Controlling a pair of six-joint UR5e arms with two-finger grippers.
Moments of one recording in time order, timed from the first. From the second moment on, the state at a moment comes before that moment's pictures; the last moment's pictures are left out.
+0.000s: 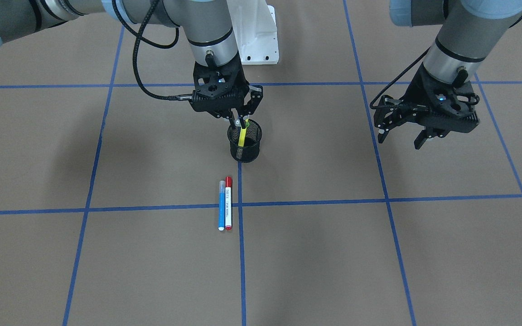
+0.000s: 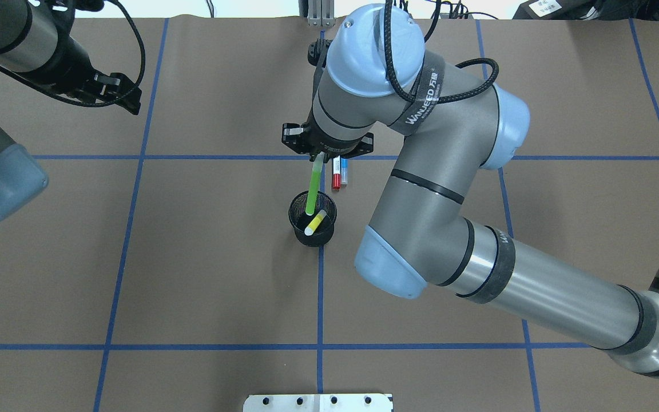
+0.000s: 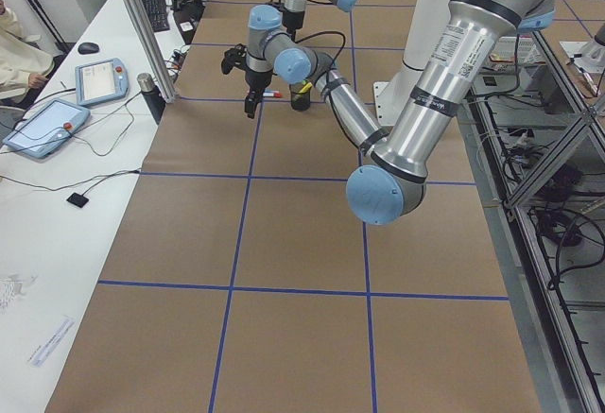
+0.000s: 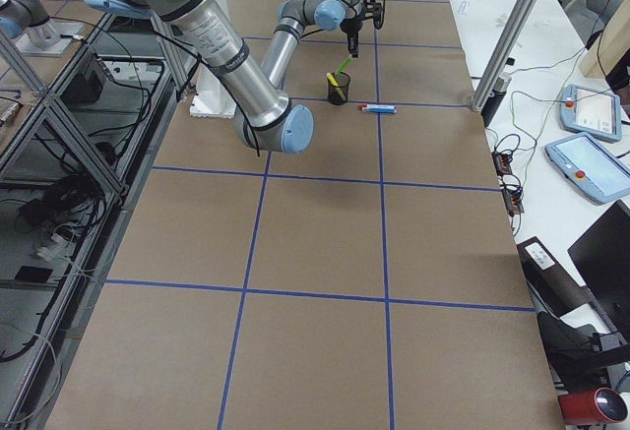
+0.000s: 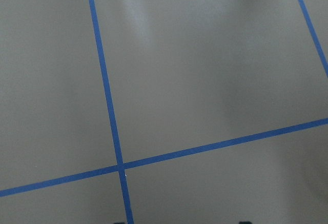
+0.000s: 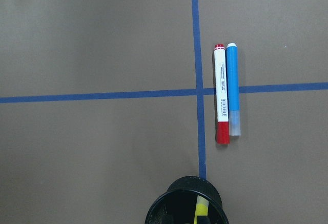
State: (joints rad) left arm -0.98 -2.03 -1.94 -1.49 -2.08 -0.67; right arm 0.62 -0.71 1.74 -1.66 1.87 1.24
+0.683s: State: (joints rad) left arm -0.98 -2.03 -1.94 -1.49 -2.08 -0.69; right arm 0.67 -0.77 1.73 -1.39 1.71 1.43
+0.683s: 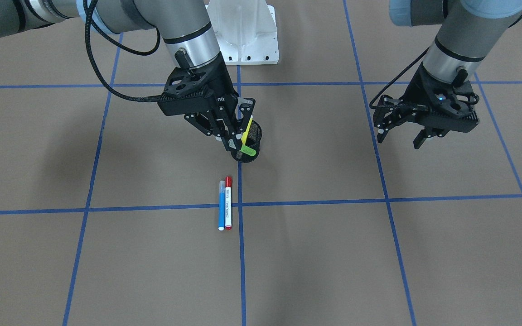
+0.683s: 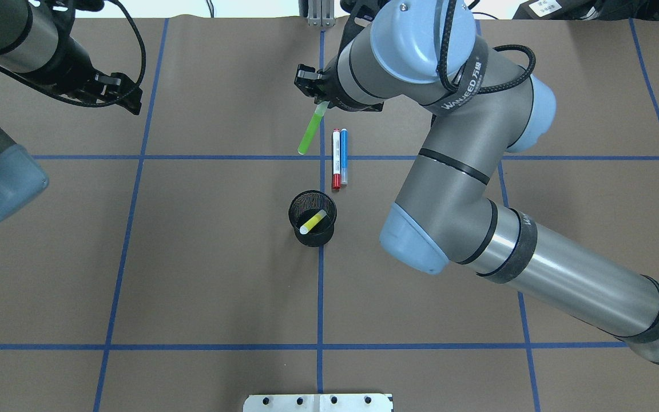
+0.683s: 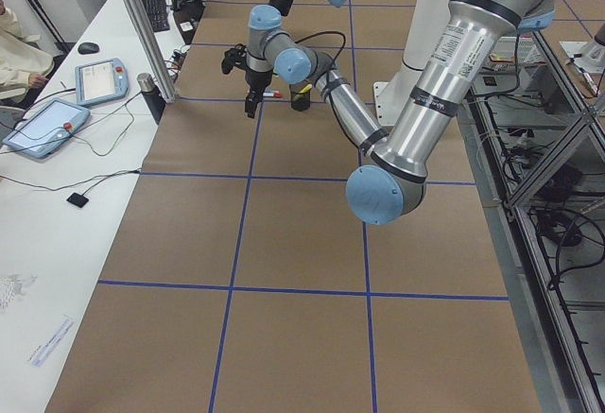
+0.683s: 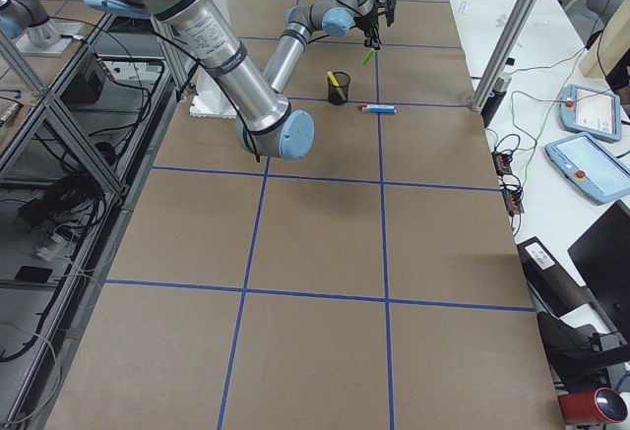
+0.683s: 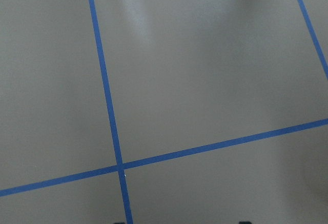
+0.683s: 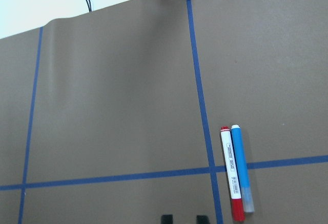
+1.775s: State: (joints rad) left arm -0.98 -2.02 -1.94 -1.49 -2.08 -0.68; right arm 0.51 -0.87 1.66 -1.07 1.20 2.05
